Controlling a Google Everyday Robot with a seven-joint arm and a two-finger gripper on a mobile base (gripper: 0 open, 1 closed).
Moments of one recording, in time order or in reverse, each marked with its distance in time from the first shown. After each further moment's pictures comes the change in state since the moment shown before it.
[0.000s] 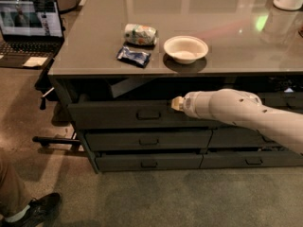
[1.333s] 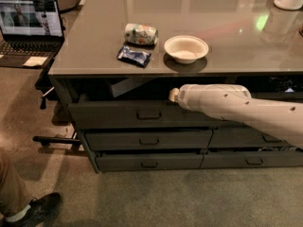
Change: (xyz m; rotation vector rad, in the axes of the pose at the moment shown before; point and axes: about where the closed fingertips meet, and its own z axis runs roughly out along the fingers) arm -0.028 -0.006 0.014 0.064 -0.079 0.052
